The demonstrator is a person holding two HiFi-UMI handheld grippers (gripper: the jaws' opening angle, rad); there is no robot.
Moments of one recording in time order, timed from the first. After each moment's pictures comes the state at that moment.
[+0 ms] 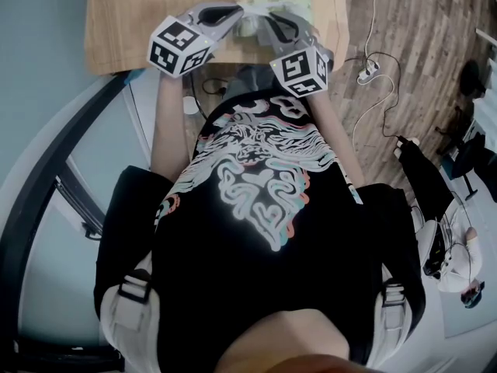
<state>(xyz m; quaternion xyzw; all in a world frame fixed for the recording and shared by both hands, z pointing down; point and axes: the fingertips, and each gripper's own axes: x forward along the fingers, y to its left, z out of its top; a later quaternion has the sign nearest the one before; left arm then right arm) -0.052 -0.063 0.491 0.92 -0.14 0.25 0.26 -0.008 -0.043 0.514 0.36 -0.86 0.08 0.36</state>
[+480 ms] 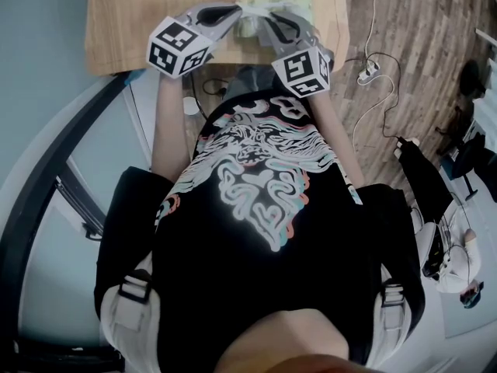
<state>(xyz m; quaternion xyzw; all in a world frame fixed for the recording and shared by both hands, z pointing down) -0.056 -0.066 0.490 0.92 -0.15 0.25 0.26 -0.009 -0.043 0.513 0.36 -0.86 0.09 0.34</state>
